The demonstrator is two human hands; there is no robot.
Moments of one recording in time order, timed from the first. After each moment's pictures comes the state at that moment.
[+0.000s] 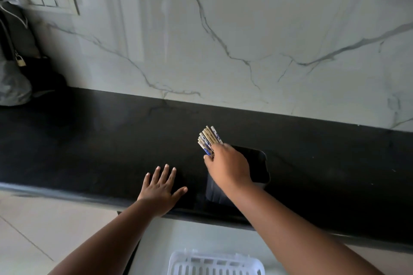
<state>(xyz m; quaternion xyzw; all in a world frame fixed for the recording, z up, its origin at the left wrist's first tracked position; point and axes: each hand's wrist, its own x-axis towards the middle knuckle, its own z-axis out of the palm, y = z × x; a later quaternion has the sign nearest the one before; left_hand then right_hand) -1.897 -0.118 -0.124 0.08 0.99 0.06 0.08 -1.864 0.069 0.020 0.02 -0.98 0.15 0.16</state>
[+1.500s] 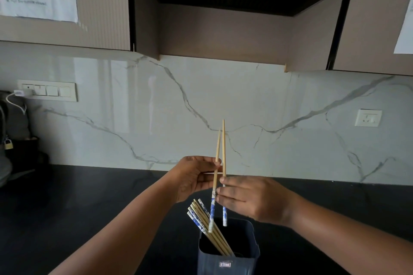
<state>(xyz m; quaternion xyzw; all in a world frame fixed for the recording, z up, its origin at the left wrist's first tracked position) -1.909 -0.037 0.167 0.15 0.58 0.77 0.22 -1.836 0.162 0.168 0.51 -0.72 -0.23 0.40</state>
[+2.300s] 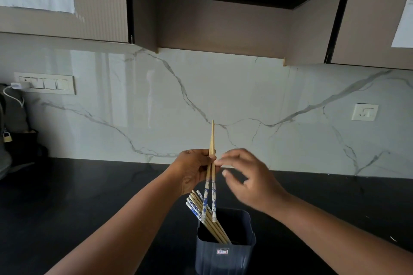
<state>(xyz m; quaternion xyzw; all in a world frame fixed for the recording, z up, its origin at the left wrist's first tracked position) -1.900 -0.026 0.167 0.09 0.54 0.82 0.18 -1.825 0.136 0.165 0.30 -0.86 0.26 0.33</state>
